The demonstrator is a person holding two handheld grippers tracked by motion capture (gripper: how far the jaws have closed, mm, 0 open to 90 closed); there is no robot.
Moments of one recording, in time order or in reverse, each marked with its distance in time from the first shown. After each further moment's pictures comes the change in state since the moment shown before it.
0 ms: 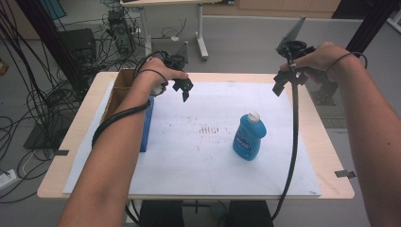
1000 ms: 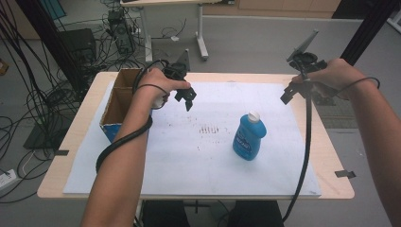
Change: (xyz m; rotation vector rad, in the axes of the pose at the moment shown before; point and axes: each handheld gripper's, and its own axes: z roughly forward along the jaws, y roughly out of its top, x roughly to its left) left arm -0.027 -0.041 0.000 -0.036 -0.034 0.007; right arm -0.021 -0.034 0.025 -0.106 0.003 -0.027
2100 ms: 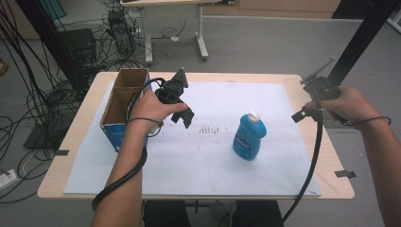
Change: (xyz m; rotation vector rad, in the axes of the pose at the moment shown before) left arm -0.020 -0.059 0.013 -0.107 0.002 0.006; right arm -0.015 -0.064 0.038 -0.105 -0.038 -0.013
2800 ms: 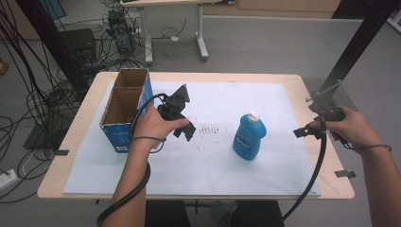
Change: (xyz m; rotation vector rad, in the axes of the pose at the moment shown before) left arm -0.010 -0.020 0.033 0.003 -0.004 -0.001; right arm 0.005 -0.049 0.027 -0.082 0.027 0.030
